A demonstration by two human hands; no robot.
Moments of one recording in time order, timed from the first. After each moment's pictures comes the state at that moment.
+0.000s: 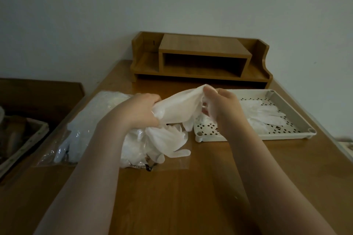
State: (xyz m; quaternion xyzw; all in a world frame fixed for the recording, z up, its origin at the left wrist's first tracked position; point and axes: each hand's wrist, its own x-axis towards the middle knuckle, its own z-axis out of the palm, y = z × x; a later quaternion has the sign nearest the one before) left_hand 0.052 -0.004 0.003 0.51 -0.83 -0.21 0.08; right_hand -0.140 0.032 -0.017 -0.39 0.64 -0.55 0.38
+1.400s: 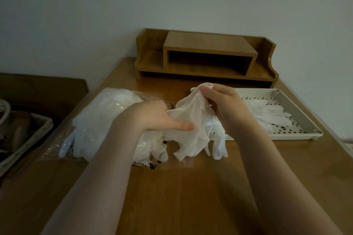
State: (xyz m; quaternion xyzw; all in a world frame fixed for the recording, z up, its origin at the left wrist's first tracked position) left_hand 0.035 0.004 0.000 0.55 -0.80 -0.26 -0.04; right_hand -0.138 0.043 -0.007 -0.52 0.53 -0.52 0.43
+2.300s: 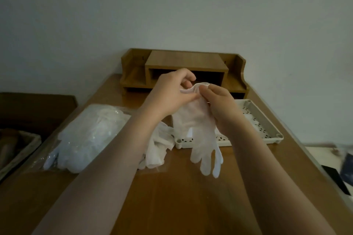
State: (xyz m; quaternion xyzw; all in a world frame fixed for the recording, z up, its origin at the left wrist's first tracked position) left_hand -0.043 0.028 0.057 0.40 -0.82 -0.21 0.36; right_hand -0.177 0.067 0.032 -0.52 0.54 -0.54 0.37
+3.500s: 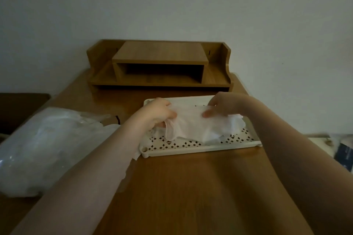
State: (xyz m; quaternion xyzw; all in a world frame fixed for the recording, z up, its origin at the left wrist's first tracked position) left_hand -0.123 -0.038 -0.016 0.55 -0.68 -0.46 0.15; right_hand -0.325 0.000 0.011 -0.67 0.70 0.00 0.25
